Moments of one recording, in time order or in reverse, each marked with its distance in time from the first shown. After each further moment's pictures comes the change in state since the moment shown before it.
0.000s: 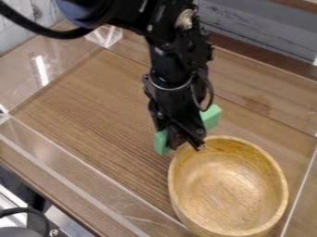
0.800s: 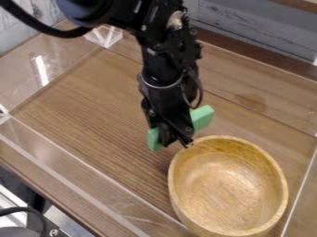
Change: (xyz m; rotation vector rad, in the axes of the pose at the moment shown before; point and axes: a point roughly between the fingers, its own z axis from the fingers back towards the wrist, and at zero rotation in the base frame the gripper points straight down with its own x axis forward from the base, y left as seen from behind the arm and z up) arm -0.003 0.015 -0.012 0.001 0.024 -0.034
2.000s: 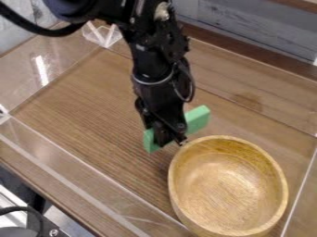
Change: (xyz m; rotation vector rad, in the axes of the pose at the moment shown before) arm -0.005 0.004 0.003 -0.057 -0.009 0.009
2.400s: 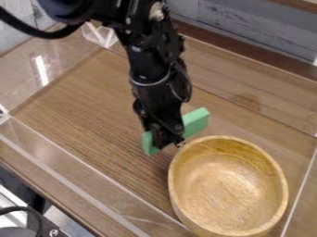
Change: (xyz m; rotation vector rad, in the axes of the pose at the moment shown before) arm -0.003 0.000 -0.001 -0.027 -0.006 0.000
